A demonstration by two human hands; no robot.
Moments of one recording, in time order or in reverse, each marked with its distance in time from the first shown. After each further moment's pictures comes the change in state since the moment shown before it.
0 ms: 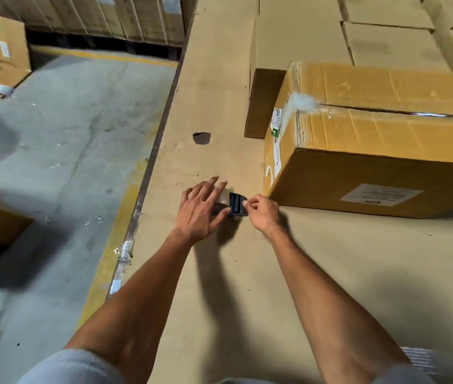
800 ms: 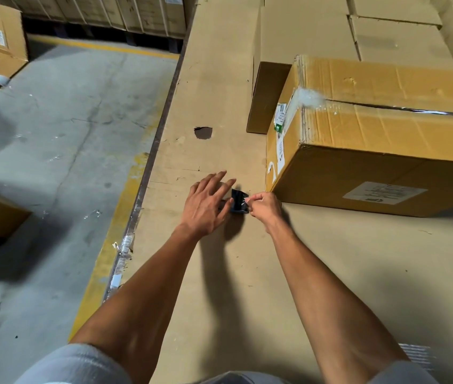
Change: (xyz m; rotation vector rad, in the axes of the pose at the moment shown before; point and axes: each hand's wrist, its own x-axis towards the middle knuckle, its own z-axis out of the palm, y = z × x) left_hand 0.006 0.011 0.001 -0.058 0.063 0.021; right_hand 0.038 0.030 0.027 0.230 -0.002 0.203
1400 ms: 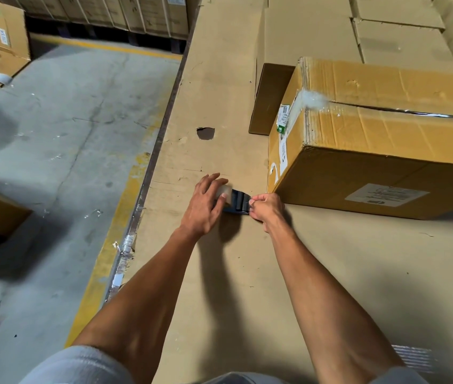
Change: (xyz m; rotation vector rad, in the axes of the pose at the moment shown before) left_hand -0.005 -0.006 0.000 -0.465 0.047 -0.112; right_hand 0.000 -0.004 0.003 0.142 0.059 0.155
